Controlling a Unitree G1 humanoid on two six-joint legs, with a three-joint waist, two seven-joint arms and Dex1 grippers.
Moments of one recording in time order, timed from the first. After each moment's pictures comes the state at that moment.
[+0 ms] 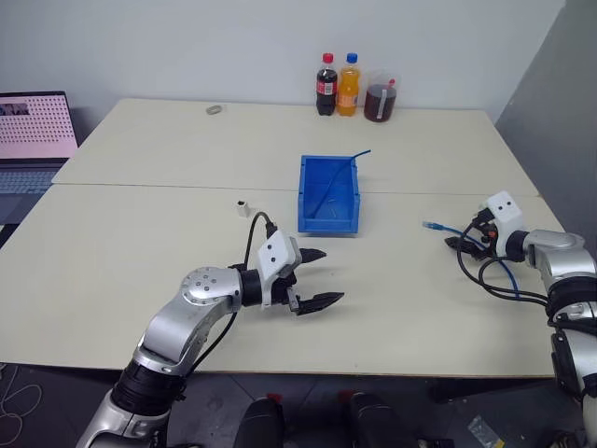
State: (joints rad) left arm -0.31 0.54 -0.21 -0.31 -0.37 0.48 -0.88; right arm -0.84 -0.72 0.03 1.06 0.04 0.15 0.86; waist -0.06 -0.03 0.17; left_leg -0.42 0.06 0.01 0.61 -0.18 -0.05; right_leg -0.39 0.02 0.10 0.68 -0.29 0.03
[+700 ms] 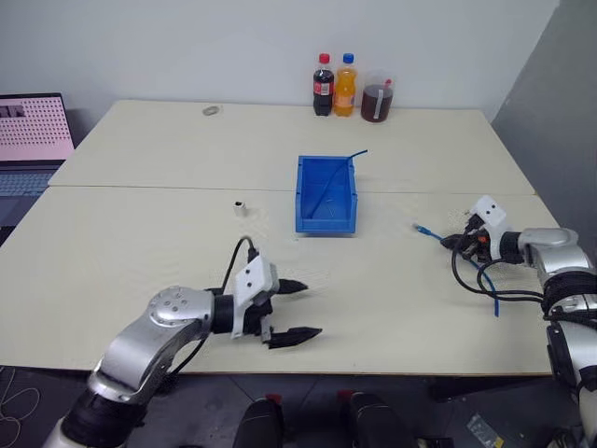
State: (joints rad) left arm -0.08 0.77 -0.12 -0.43 -0.49 0.56 -1.02; right arm -0.79 -0.71 0.07 0.92 0.01 0.08 1.16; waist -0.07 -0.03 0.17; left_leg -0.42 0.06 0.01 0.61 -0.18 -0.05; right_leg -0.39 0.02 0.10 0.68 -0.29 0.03
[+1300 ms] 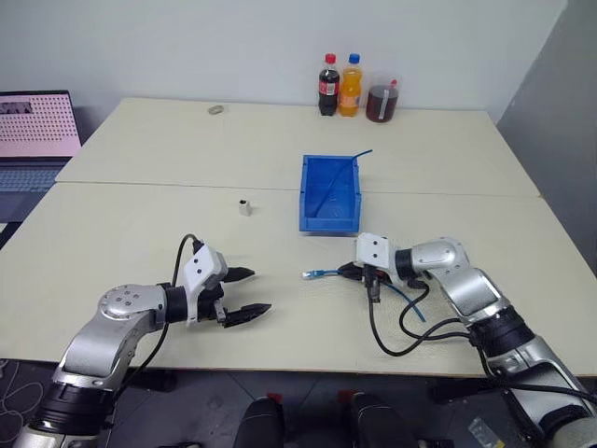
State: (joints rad) left arm -0.13 0.77 -0.01 -0.12 -0.40 0.38 -1.04; right arm -0.62 -0.45 0.39 0.18 -0.09 0.23 1.05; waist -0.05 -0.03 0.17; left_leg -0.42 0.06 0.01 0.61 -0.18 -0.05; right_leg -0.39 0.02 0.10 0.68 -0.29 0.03
